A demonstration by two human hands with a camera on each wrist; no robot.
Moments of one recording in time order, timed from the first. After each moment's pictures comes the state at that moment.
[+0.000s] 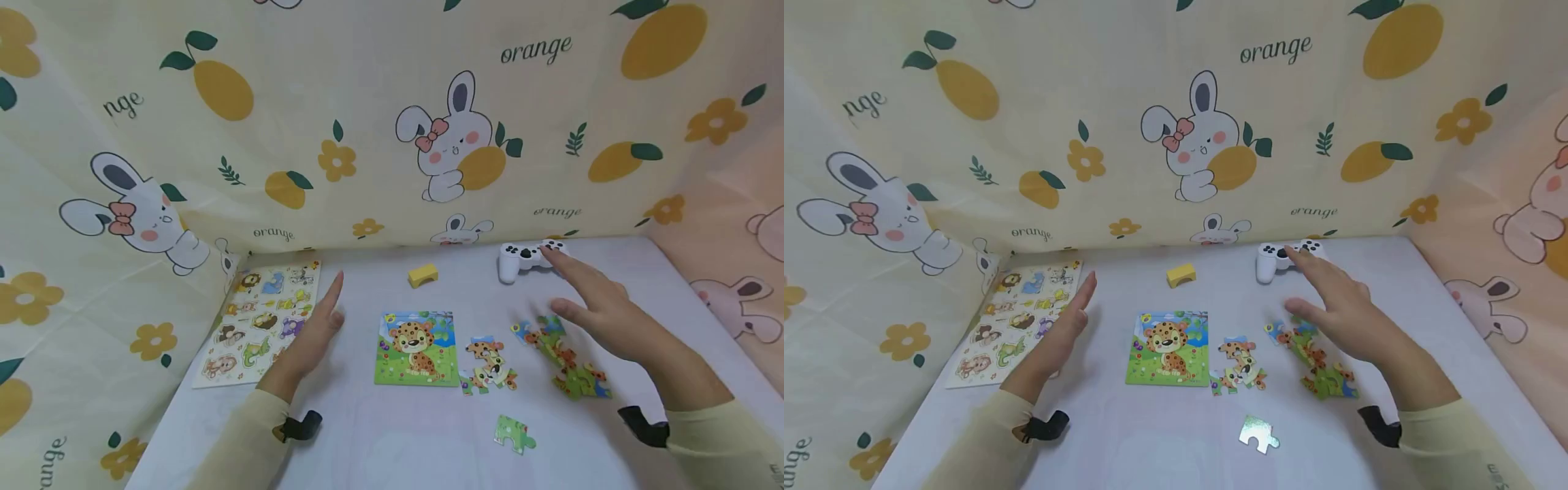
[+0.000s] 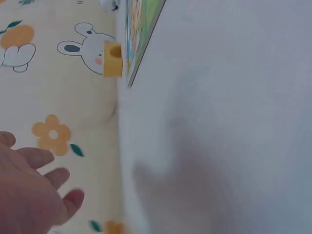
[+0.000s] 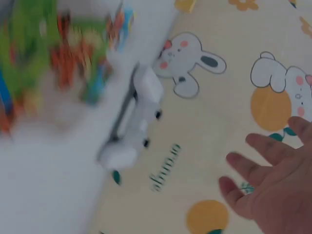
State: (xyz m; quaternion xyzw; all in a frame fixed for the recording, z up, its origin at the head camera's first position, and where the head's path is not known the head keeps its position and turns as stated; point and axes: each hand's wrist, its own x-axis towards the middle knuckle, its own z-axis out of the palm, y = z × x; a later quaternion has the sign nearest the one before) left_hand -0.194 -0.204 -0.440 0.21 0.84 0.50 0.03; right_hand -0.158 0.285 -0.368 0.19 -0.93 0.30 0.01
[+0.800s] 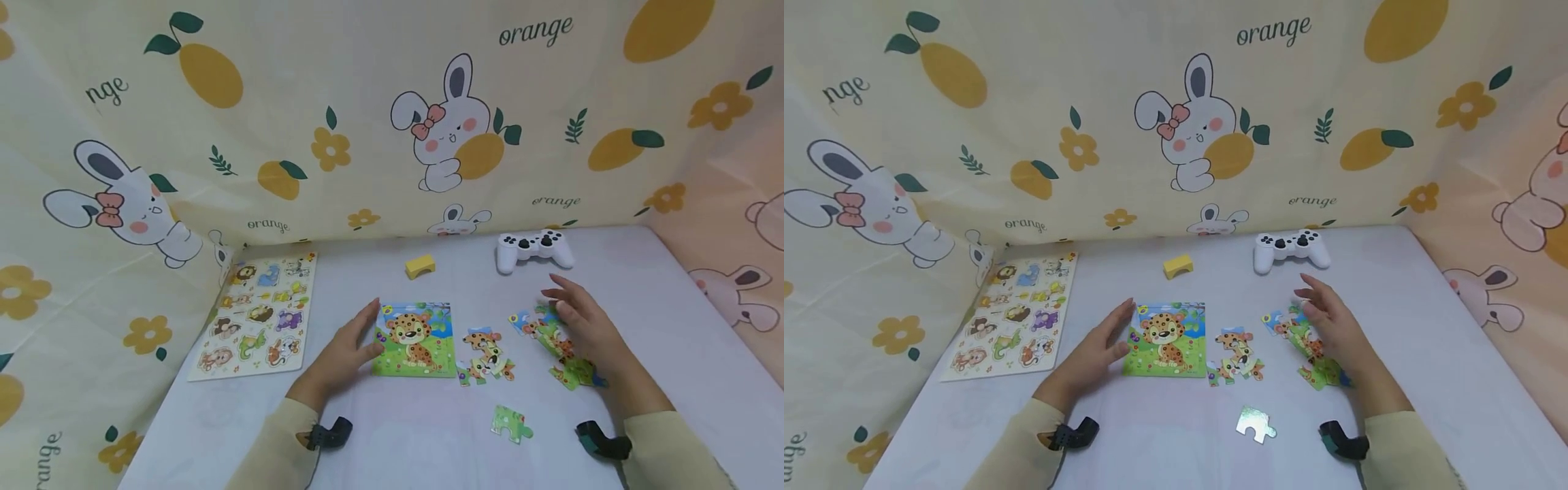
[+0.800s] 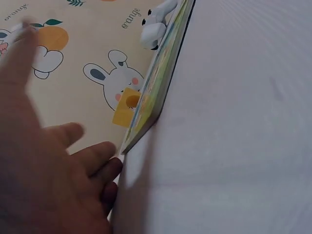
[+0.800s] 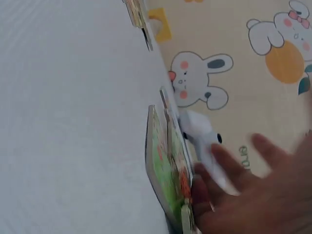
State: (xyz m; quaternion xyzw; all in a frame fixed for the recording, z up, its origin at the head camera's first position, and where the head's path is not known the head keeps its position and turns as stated) left_hand -0.179 -0.167 -0.502 0.18 0.85 0.47 0.11; right_hand -0.168 0.302 -0.487 0.12 -0.83 0.55 0.03
